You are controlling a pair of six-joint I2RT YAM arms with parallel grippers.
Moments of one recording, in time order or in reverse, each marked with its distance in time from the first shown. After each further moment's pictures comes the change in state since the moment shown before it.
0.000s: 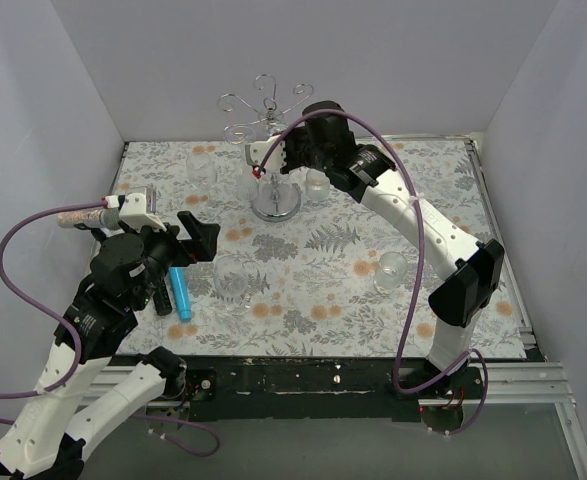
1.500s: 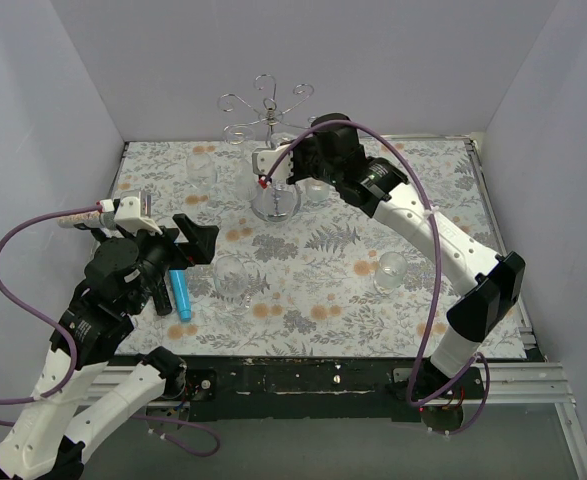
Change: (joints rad) left arm 0.000 -0.027 -0.001 -0.008 0.016 -0.029; right arm 0.026 -0.131 -0.157 0.026 0.035 0.066
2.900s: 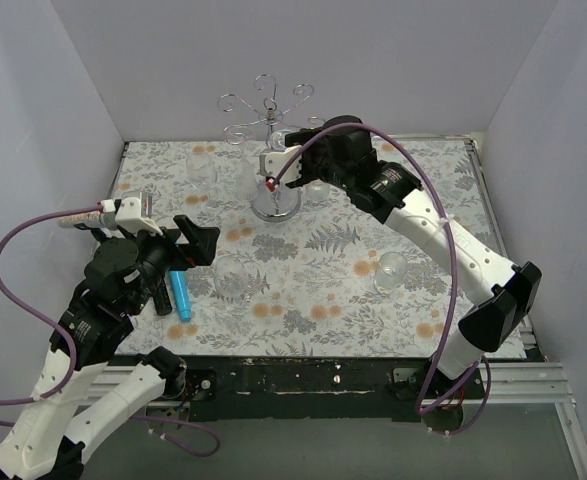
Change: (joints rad) left arm 0.000 -0.003 0.000 -0.006 0.017 0.000; right arm 0.004 -0.075 -0.052 0.011 0.016 0.000
